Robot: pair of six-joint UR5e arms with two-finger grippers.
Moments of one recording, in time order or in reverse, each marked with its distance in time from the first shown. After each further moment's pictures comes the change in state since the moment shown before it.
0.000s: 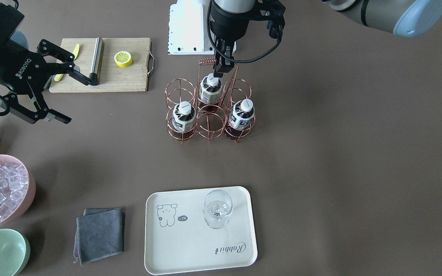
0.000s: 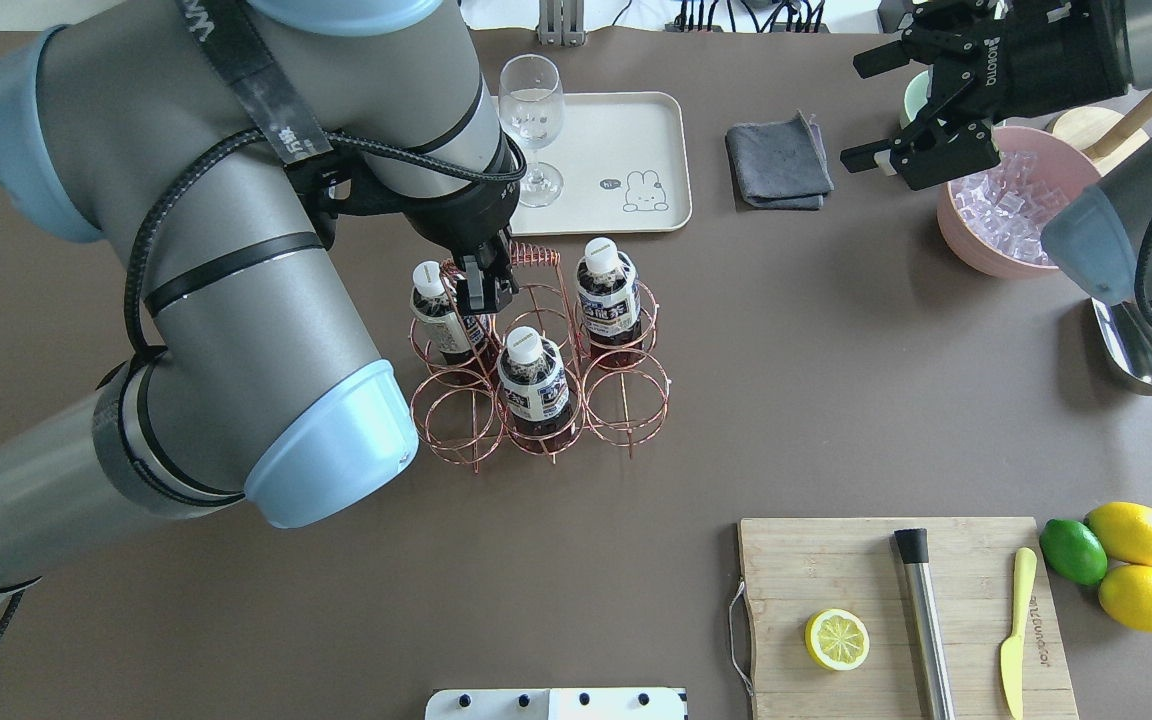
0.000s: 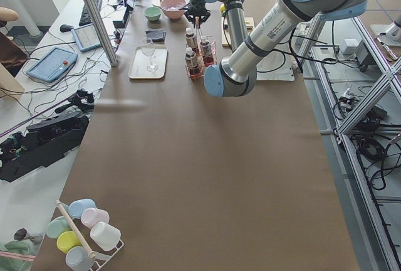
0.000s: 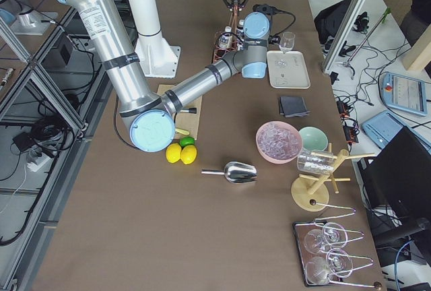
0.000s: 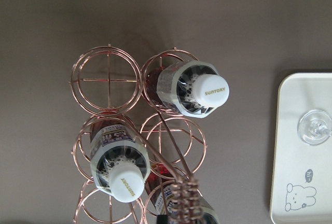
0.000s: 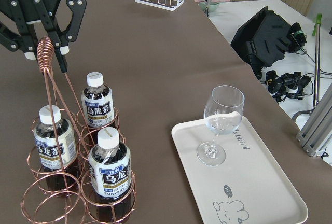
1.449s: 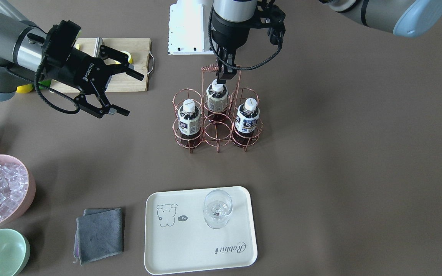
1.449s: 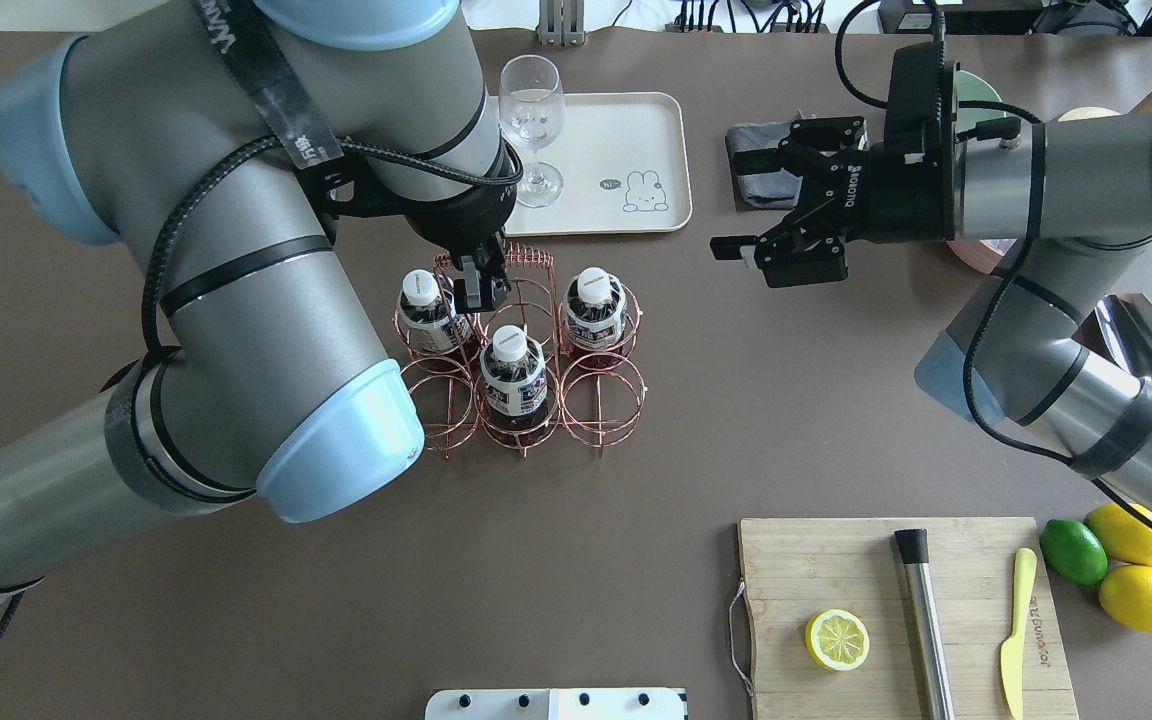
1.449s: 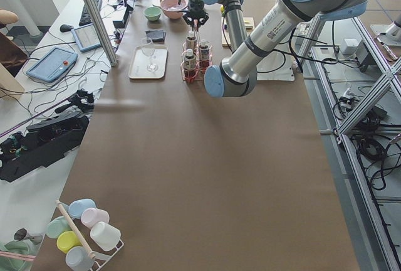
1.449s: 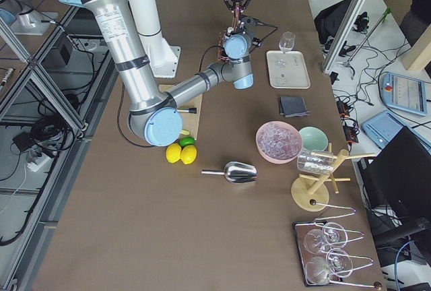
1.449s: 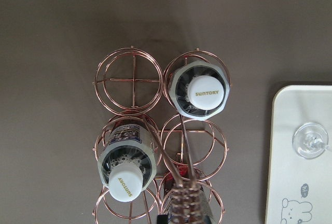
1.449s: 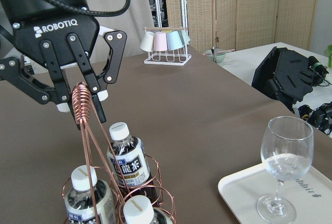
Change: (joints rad) left arm 0.003 0.005 0.021 0.001 0.024 0.001; right arm -0.256 -0.003 -0.106 0.423 -0.310 0.323
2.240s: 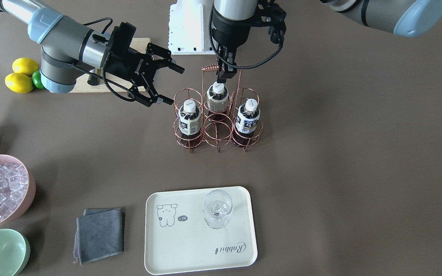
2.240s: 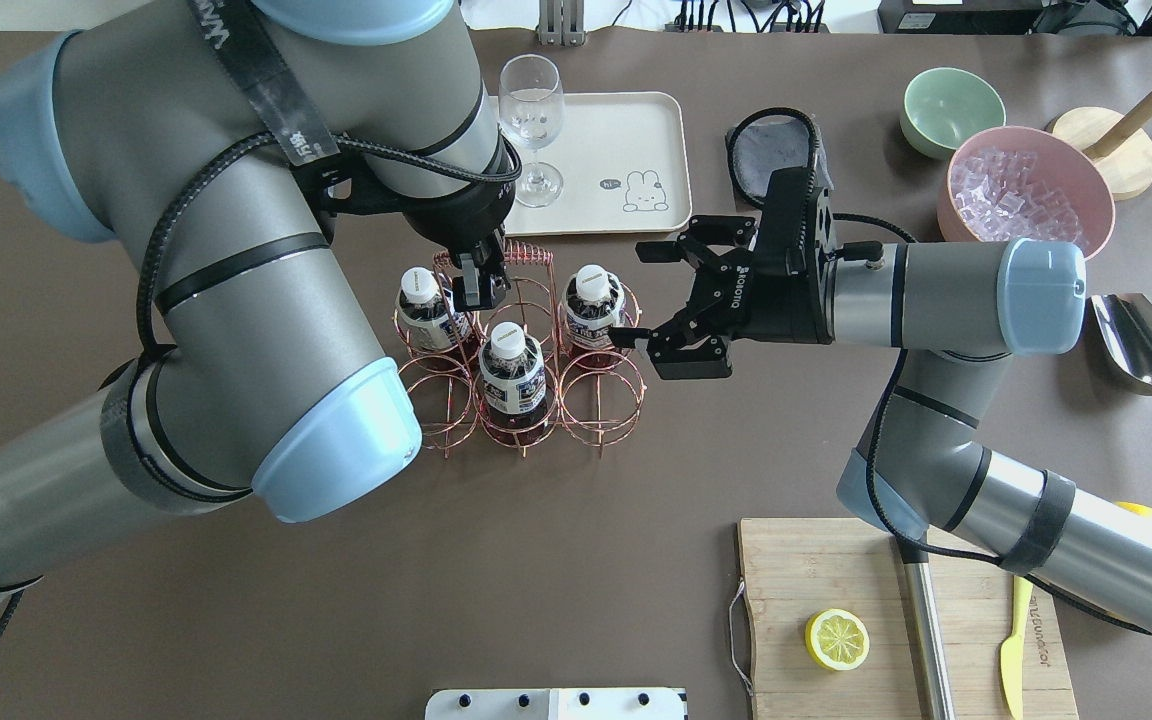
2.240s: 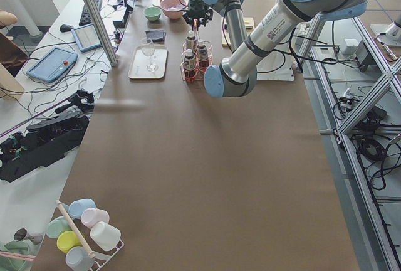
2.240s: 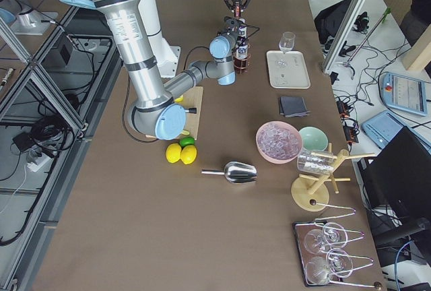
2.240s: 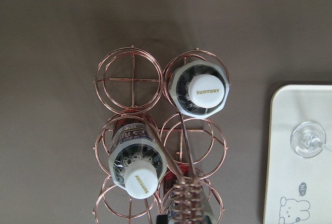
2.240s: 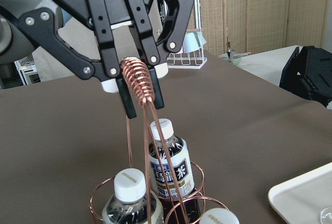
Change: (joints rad) left arm -0.002 -0.001 -0.005 0.001 -0.001 0.000; right arm -0.233 0.024 -0.011 0.004 -0.239 -0.053
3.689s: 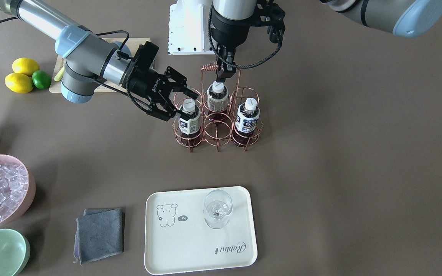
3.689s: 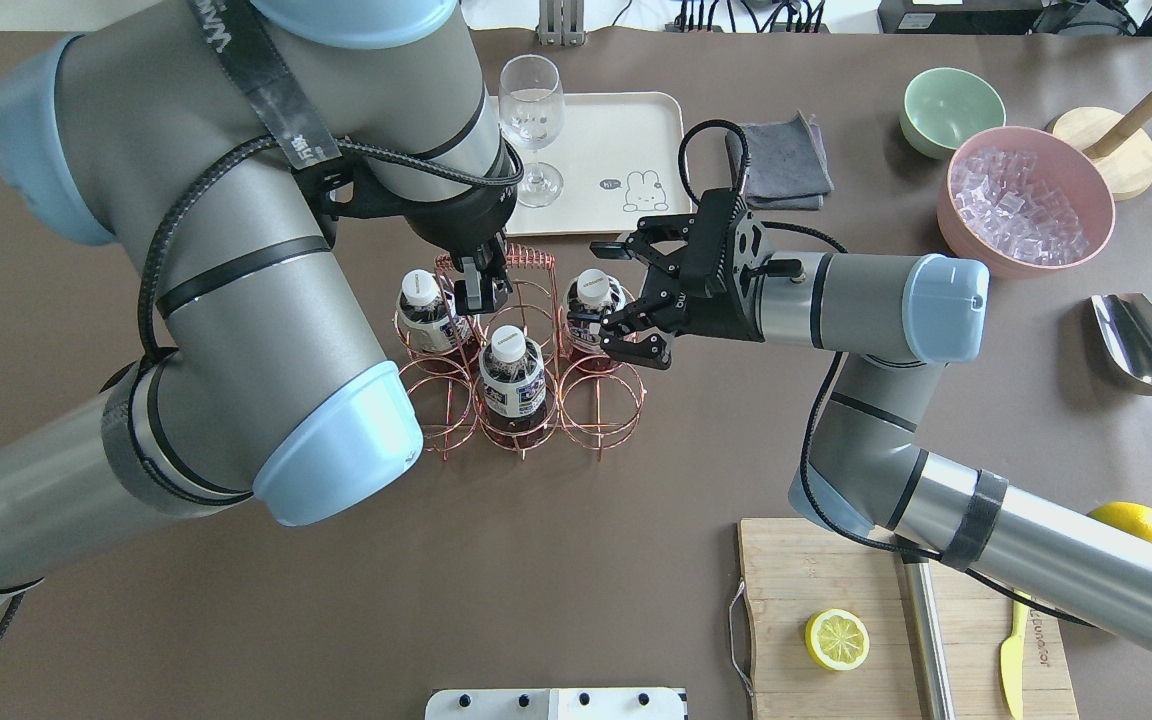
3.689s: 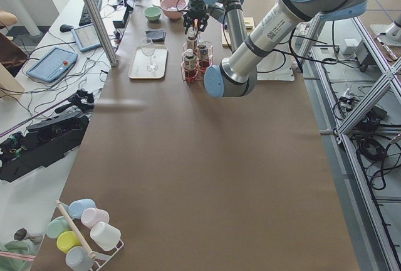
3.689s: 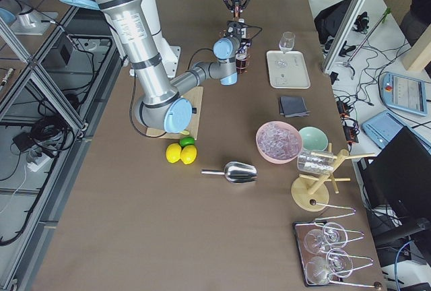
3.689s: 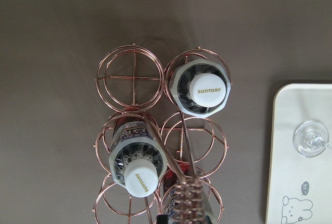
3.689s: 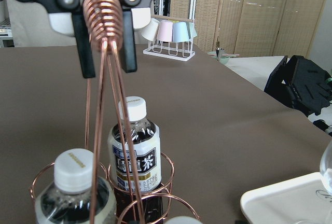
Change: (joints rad) left arm 0.004 0.000 0.000 0.001 -0.003 -0.003; right arm -0.028 0.083 -0.132 -0.003 -0.090 -0.167
